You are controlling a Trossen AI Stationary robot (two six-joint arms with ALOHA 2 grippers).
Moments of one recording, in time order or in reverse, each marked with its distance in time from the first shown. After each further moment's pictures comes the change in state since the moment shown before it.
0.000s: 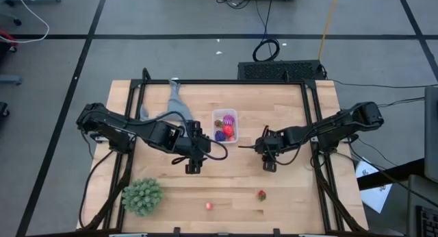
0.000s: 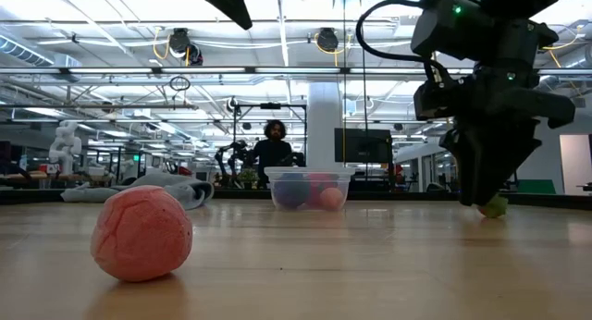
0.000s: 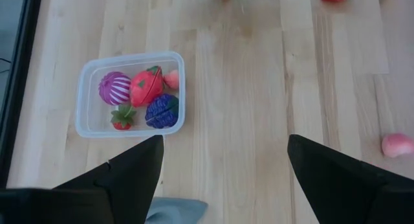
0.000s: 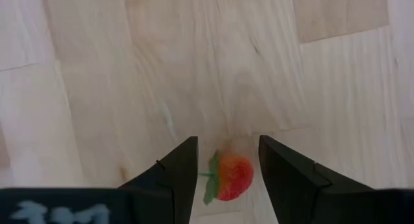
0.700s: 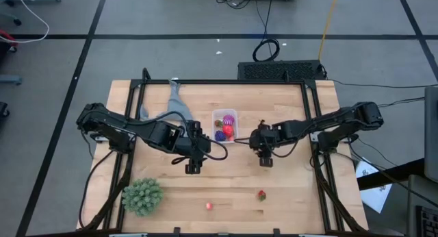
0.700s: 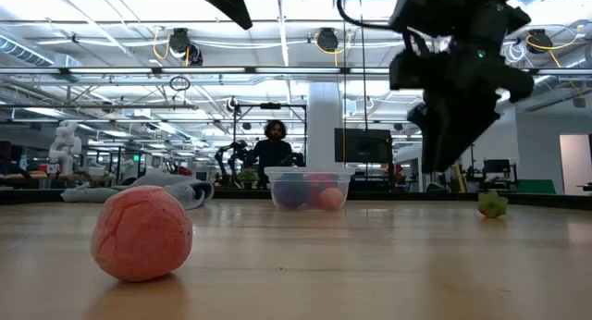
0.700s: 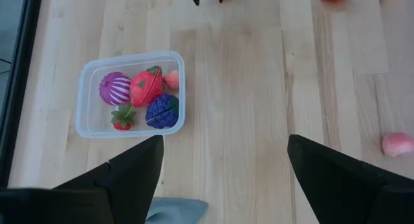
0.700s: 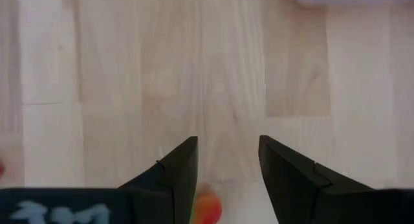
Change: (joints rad) left arm 0.000 0.000 0.000 -0.001 0.000 0.004; right arm -0.057 -0.001 0.134 -0.052 0.000 -0.209
